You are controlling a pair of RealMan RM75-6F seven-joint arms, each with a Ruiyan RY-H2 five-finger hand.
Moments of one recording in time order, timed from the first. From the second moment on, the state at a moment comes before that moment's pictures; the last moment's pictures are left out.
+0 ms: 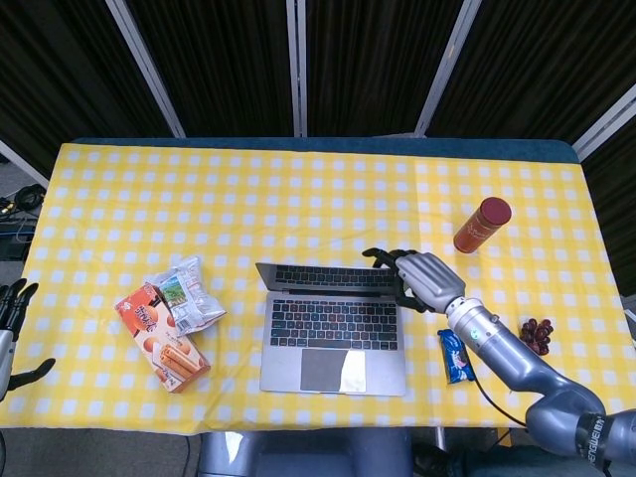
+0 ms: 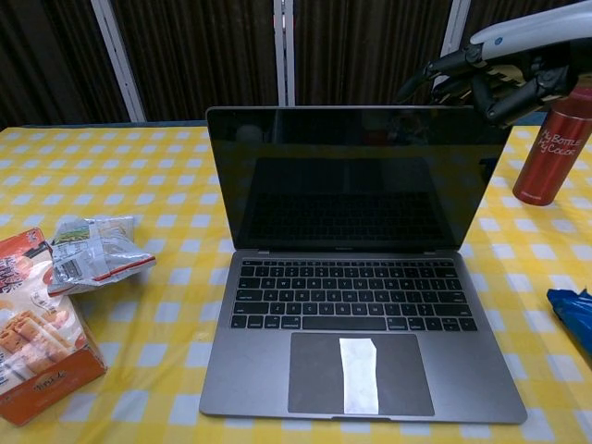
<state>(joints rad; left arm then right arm) -0.02 -1.00 -0.02 -1.84 1.47 1.51 0.23 0.79 -0.97 0.23 -1.95 -1.07 0.70 0.08</state>
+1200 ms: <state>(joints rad) -0.02 -1.00 -0.02 -1.84 1.47 1.52 0.23 0.68 -1.11 -0.08 -1.86 -1.77 0.80 -0.26</state>
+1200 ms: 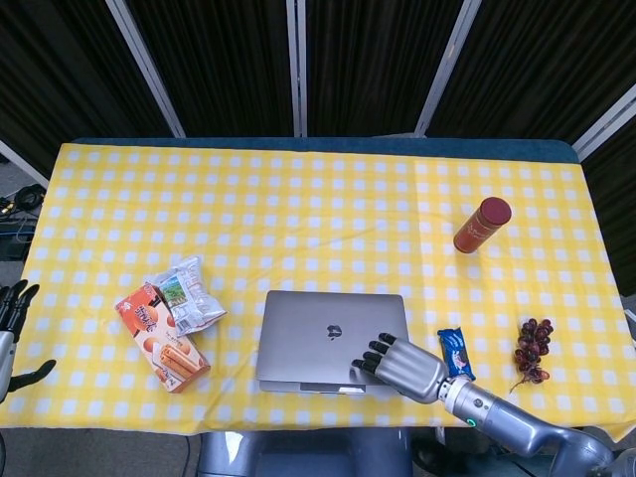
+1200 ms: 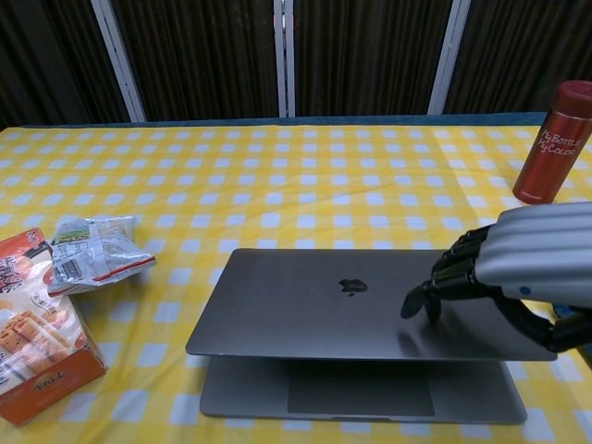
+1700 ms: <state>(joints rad) -0.02 -1.00 -0.01 -1.84 1.47 1.51 0.24 0.68 -1.19 -0.17 -1.63 -2.04 0.89 -0.48</state>
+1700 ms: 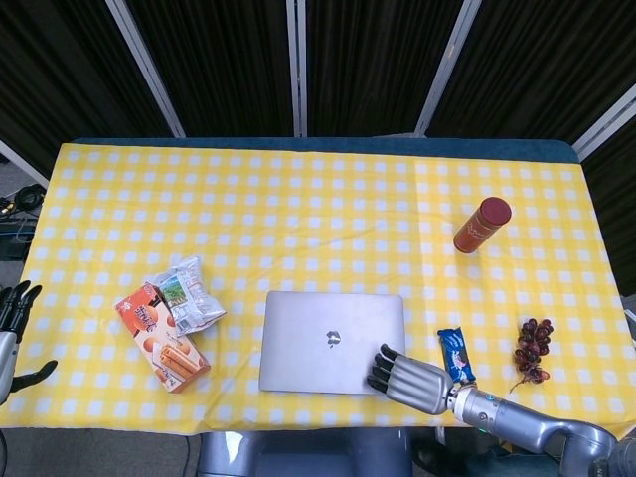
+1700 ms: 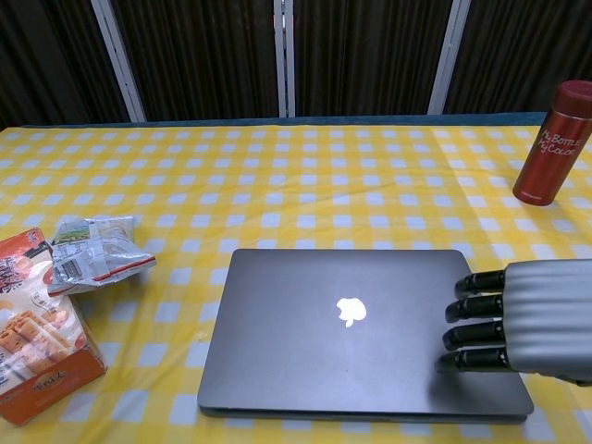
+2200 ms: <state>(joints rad) -0.02 -0.99 -0.02 -1.84 1.48 1.53 0.21 0.51 -1.14 -0.12 -1.61 -1.99 1.39 -0.39</state>
